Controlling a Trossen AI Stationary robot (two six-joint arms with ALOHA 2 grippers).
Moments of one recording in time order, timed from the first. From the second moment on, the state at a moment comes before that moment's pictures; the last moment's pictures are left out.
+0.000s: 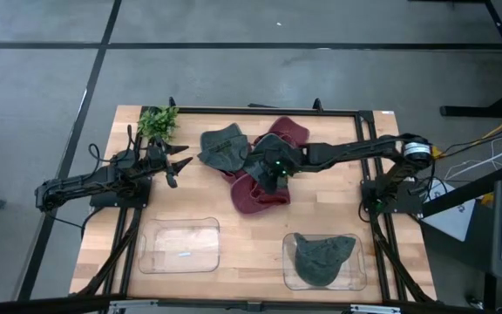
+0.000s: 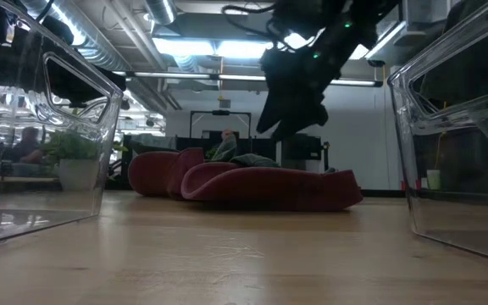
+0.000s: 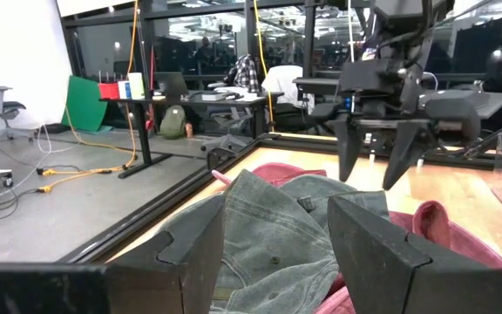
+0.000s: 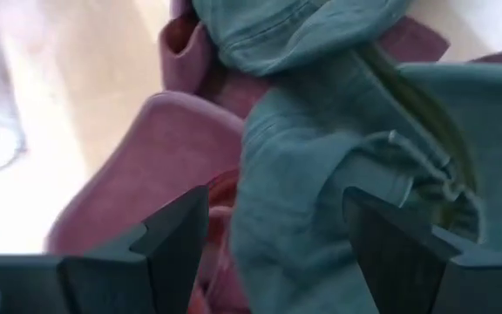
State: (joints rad) left arm 0.26 0.01 0.01 0.04 -0.16 0.01; right arm -0.09 1.67 1.14 -0.33 0.13 0.36
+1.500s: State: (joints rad) left arm 0.26 0.01 0.01 0.04 -0.16 0.01; right arm 0.06 1.96 1.46 -0.65 0.35 0.53
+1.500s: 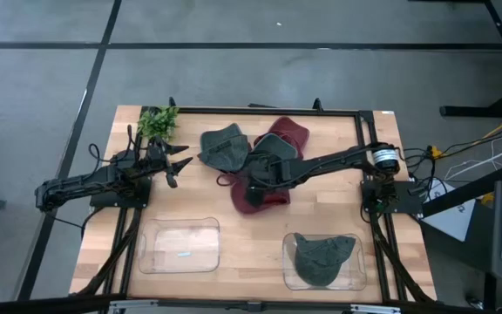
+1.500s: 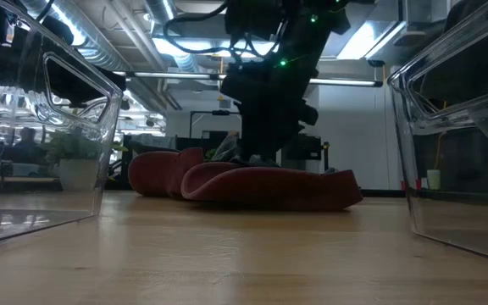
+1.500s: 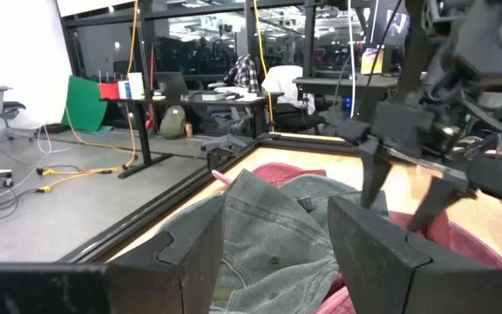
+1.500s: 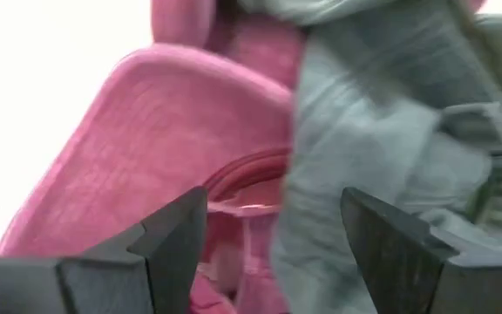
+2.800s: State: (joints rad) left arm 0.26 0.01 0.01 0.04 -0.16 0.01; right arm 0.06 2.05 1.47 -0.62 0.65 0.37
